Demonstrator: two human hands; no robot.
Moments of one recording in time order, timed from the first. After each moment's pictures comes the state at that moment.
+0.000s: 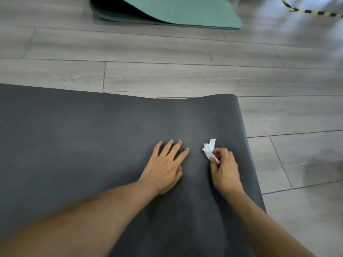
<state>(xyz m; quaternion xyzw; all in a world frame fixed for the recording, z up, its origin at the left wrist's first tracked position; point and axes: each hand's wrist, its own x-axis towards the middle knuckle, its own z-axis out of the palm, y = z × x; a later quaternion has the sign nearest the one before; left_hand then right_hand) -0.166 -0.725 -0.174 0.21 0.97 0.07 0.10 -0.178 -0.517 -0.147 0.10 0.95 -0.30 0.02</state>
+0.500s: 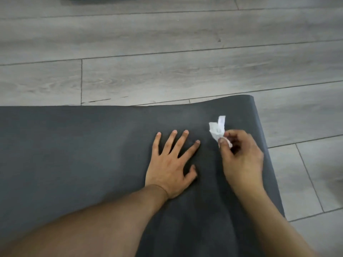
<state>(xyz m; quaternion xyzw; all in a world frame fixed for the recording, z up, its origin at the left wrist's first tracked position) -0.254 -0.706 -0.192 0.16 0.98 0.10 0.06 -0.274 -0.532 -0.126 0.15 0.92 -0.36 -0.03</state>
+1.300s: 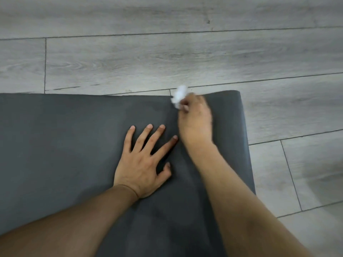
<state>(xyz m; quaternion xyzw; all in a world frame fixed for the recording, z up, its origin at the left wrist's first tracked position) -0.254 -0.700 -0.199 0.16 0.98 0.07 0.00 -0.372 -0.558 -0.176 0.04 0.95 -0.29 -0.06</state>
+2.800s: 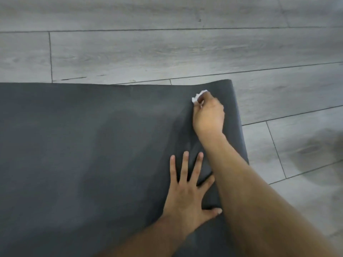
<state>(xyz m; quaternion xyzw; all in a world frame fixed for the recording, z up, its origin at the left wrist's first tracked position) -0.140 -0.618 -0.190 0.24 0.95 0.11 0.15 -0.336 -0.539 -0.169 0.16 0.96 -0.20 -0.04</state>
